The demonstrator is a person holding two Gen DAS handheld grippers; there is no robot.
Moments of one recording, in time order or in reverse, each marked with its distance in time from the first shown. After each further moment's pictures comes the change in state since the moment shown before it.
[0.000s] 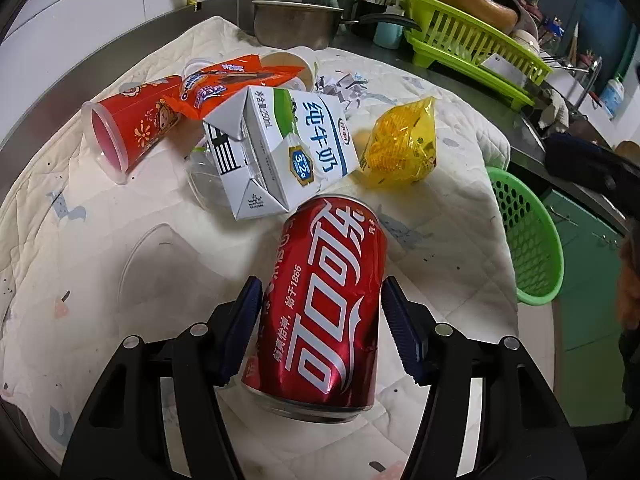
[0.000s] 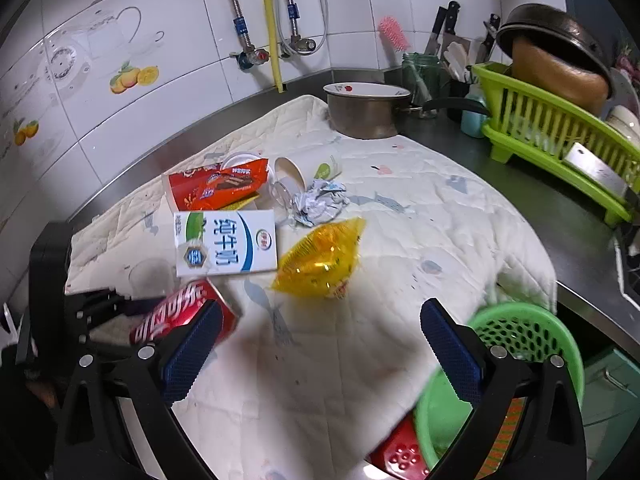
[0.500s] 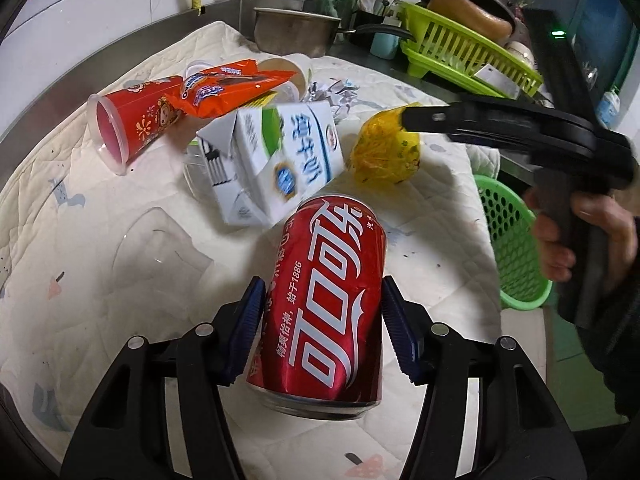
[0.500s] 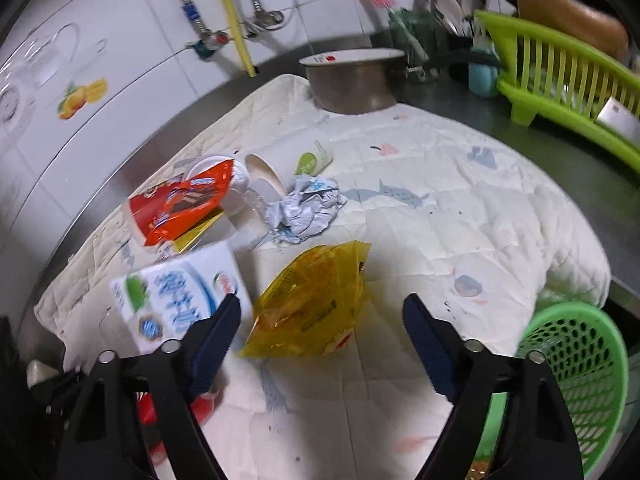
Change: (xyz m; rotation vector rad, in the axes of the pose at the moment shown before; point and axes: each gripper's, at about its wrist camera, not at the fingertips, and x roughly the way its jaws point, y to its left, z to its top) left arm -0.013 -0.009 -0.012 -0.036 -0.043 -0.033; right arm 0.086 -0.026 0.028 0.145 0.071 0.043
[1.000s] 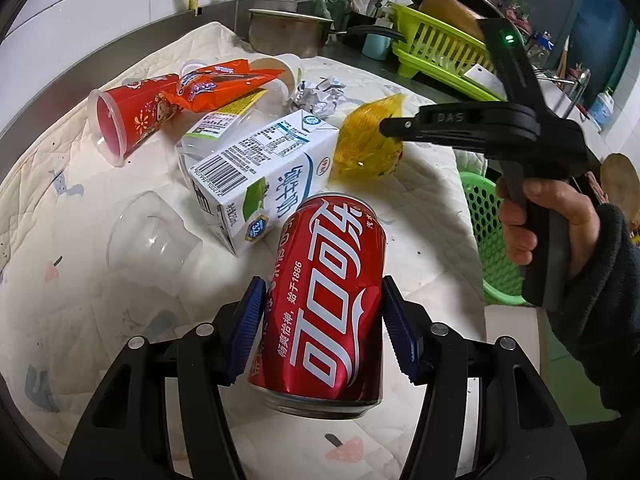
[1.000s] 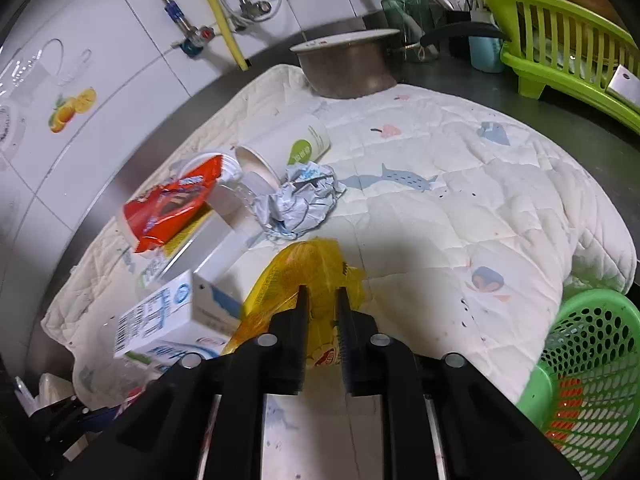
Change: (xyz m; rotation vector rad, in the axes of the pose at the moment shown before) left arm -0.010 -0.010 -0.011 -0.003 -0.001 -0.016; right arm 0.016 -0.013 -0.003 0.049 0.012 0.055
